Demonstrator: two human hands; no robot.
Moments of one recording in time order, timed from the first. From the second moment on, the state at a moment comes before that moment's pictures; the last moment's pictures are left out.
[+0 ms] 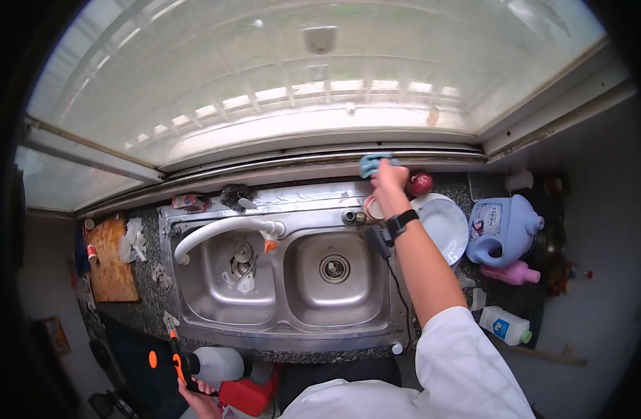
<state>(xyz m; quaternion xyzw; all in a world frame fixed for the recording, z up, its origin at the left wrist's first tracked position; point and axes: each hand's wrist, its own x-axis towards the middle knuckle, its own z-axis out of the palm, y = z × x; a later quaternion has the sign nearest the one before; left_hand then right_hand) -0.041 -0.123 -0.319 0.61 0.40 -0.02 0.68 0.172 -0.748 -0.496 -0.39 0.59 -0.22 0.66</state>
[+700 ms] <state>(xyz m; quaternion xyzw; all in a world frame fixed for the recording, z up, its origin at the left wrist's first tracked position) 0.012 0.024 -0.349 0.59 0.38 0.00 0.71 0.248 -0.622 -0.505 -0.43 0.62 -0.32 0.57</state>
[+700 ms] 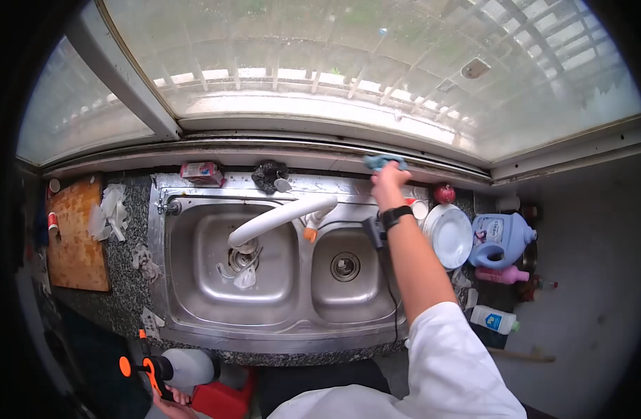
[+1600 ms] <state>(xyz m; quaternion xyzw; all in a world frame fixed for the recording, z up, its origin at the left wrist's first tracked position) 0.028 0.102 -0.342 0.59 0.40 0.10 0.70 0.051 -0.435 -0.425 -0.60 0.35 -0.02 0.71</state>
